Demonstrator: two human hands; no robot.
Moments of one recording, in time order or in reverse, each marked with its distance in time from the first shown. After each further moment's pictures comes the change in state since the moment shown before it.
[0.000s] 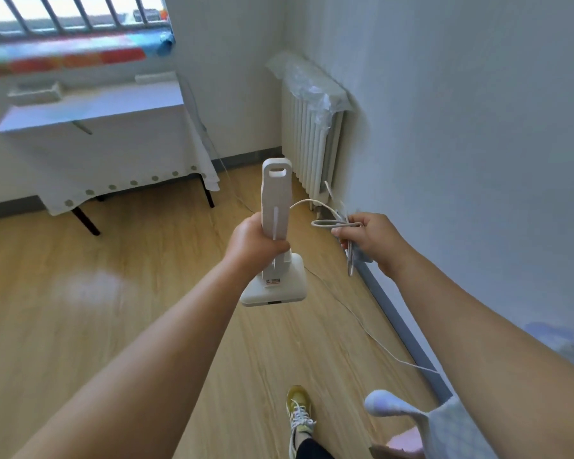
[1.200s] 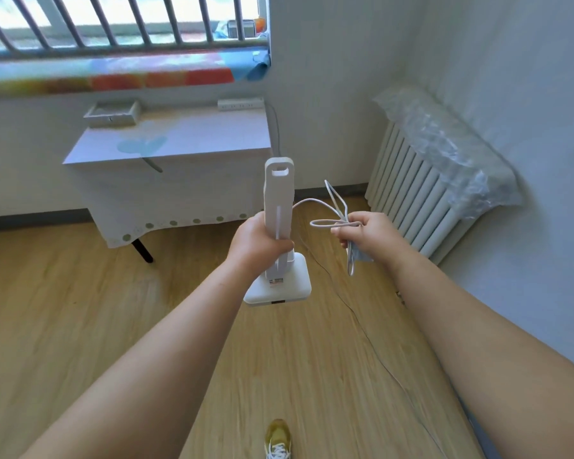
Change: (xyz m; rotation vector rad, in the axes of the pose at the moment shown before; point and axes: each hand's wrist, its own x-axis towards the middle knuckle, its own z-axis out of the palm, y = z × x) left_hand 0.439 -0.095 -0.249 0.024 0.176 -0.150; right_hand 0.472 -0.198 0.228 -0.076 -0.216 -0.117
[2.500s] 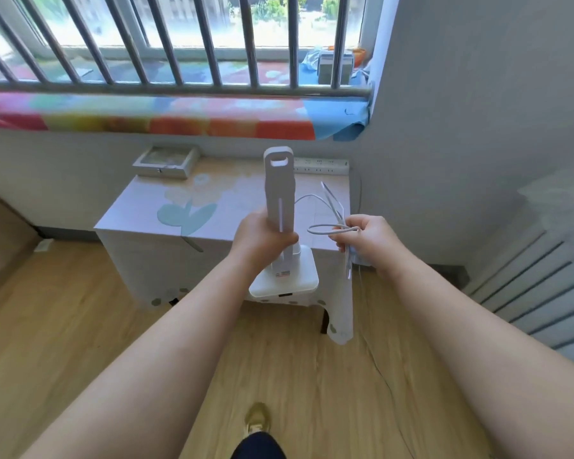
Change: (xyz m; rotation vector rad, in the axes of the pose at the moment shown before) left_hand 0.463 -0.017 -0.148 0.044 0.232 -0.143; right_hand 0.504 -0.139 0.105 0.086 -0.241 -0.065
